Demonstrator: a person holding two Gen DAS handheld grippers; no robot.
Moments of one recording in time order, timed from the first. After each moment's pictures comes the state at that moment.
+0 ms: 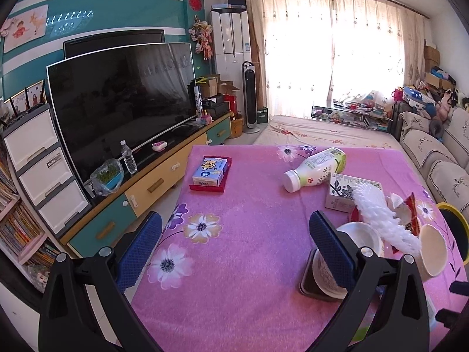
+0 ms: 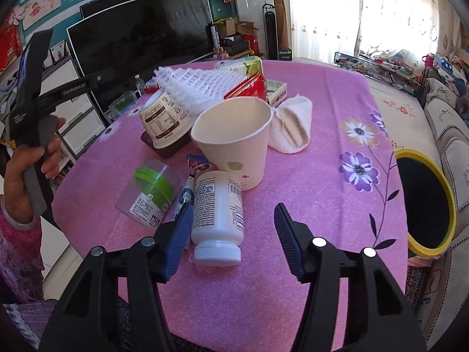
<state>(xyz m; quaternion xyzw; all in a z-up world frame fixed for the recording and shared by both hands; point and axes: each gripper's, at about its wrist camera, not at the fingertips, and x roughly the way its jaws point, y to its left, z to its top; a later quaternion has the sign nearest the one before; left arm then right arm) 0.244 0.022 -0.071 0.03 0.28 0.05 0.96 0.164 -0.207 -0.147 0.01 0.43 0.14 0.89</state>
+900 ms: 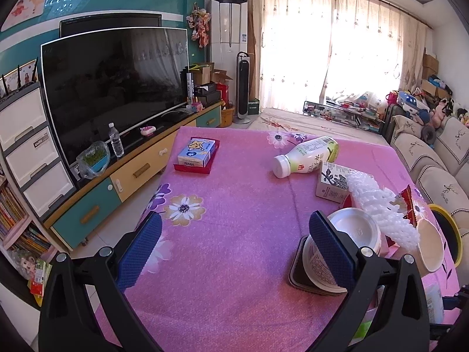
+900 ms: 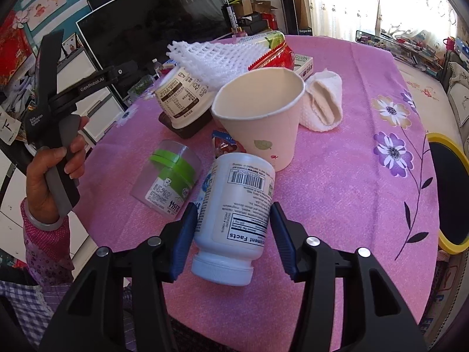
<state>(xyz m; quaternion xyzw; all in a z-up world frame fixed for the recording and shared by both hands) 0.234 0.026 -0.097 0.00 0.29 0.02 0.96 0.171 -0.207 -0.153 0.05 0.46 0.20 0.86</state>
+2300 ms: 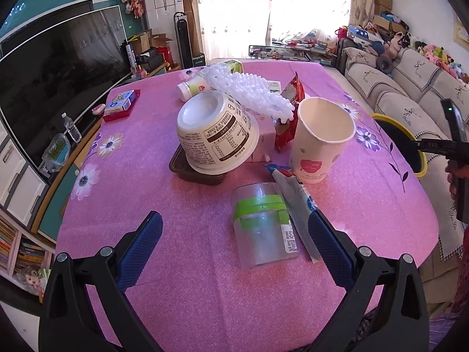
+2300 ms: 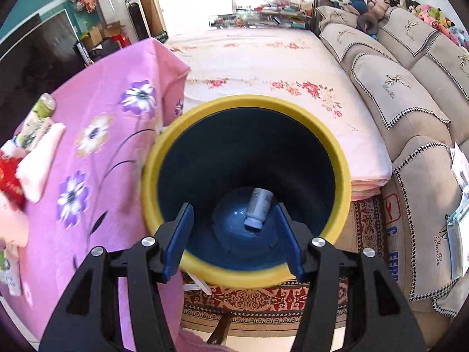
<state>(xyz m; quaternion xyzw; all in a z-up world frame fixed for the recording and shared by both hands) 0.138 -0.087 -0.125 0.08 0.41 -0.09 0.90 0.209 -0.481 -0.196 0.12 0.47 -0.11 0.87</state>
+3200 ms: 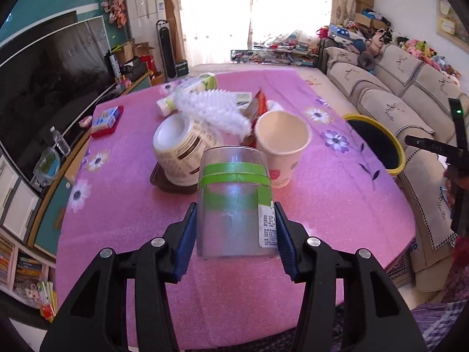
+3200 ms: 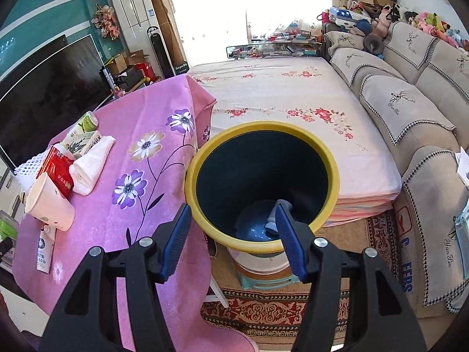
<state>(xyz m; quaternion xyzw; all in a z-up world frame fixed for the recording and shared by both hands) 0.117 -0.115 -0.092 0.09 0.39 -0.15 0.90 0.148 -0.467 -0.146 0.13 0.40 -0.08 0.91</state>
